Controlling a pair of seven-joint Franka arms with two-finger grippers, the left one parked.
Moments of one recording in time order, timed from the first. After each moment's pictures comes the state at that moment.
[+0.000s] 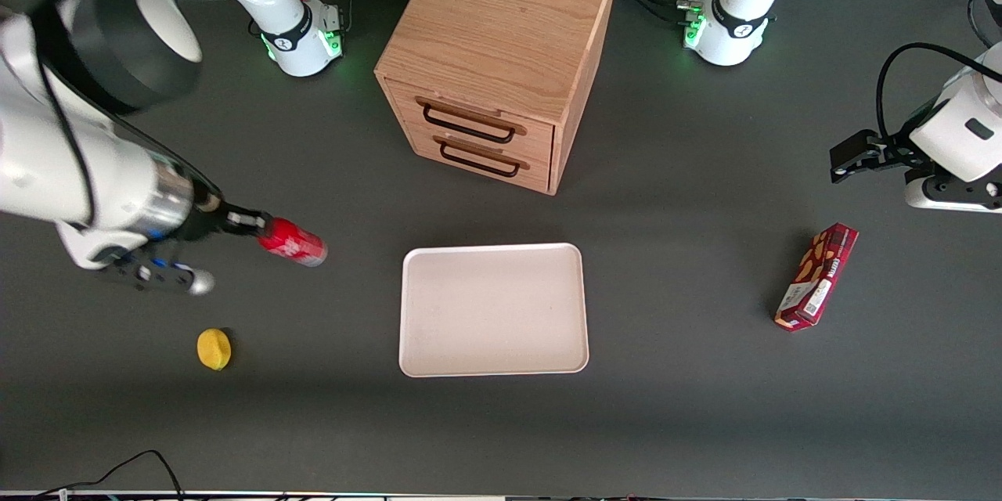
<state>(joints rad) 0.11 0.53 0.24 -1.06 0.03 1.48 0.57</state>
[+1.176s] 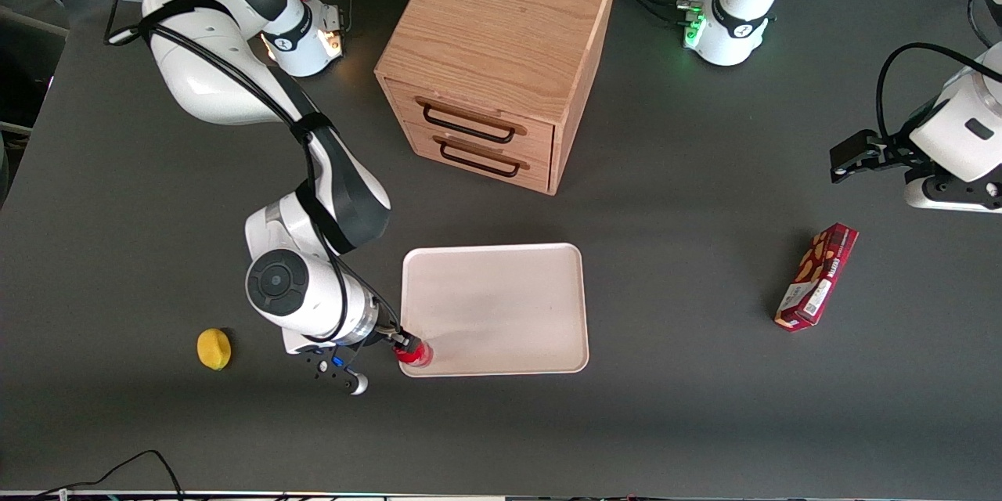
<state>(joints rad) 0.23 0.92 0.31 -0.88 -0.17 1.83 0.94</state>
